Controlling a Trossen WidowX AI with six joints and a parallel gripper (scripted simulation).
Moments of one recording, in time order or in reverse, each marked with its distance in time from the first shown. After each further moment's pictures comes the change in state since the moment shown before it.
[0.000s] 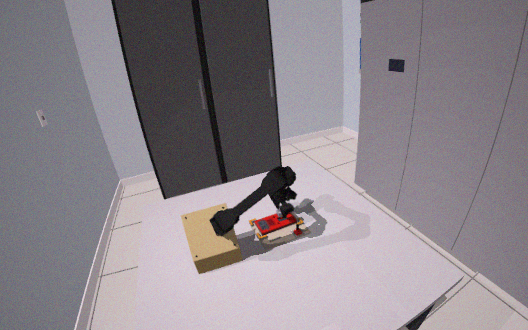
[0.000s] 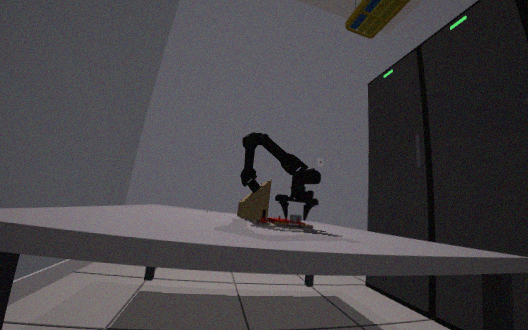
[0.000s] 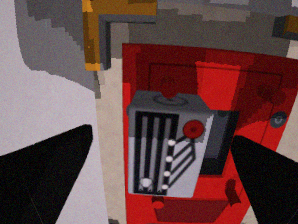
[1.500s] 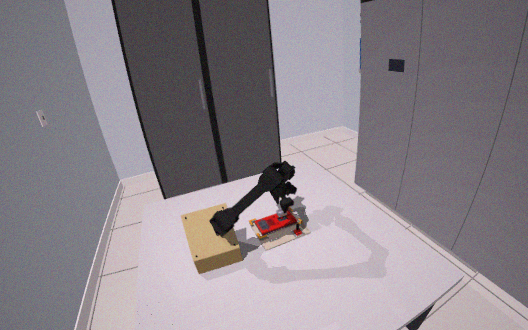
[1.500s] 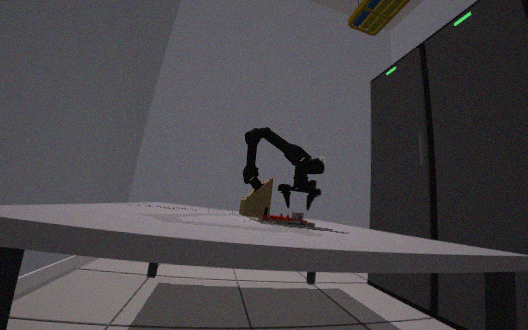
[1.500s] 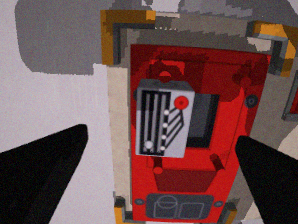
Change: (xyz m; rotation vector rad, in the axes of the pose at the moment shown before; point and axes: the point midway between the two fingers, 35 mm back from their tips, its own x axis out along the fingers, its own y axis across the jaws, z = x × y) arm -0.036 0.000 0.001 0.009 0.004 -0.001
